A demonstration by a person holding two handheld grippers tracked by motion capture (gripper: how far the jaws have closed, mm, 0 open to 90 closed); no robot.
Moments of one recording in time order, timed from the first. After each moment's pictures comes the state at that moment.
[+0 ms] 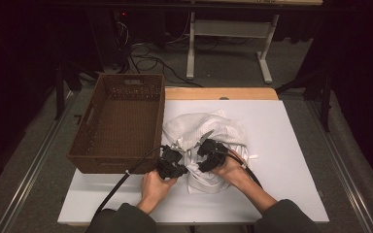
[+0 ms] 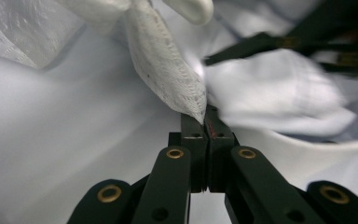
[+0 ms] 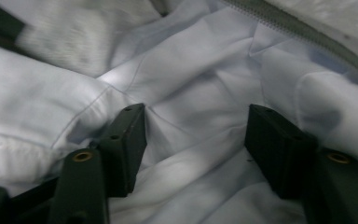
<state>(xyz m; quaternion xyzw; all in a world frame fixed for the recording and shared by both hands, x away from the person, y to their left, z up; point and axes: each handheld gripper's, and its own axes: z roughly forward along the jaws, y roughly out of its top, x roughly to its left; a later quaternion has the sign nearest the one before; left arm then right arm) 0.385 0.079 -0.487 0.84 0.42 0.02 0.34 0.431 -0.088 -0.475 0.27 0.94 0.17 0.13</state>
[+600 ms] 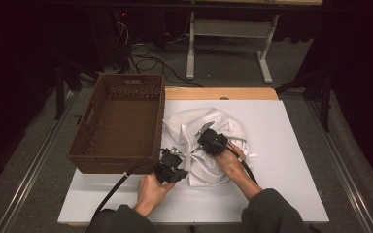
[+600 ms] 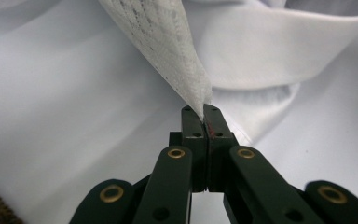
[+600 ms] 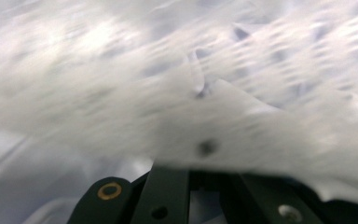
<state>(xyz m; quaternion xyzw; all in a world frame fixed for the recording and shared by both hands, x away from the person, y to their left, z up) 0.373 0.082 -0.481 0.86 0.40 0.02 0.32 0.466 -0.089 -0.479 0.30 0.91 0.18 0.21</state>
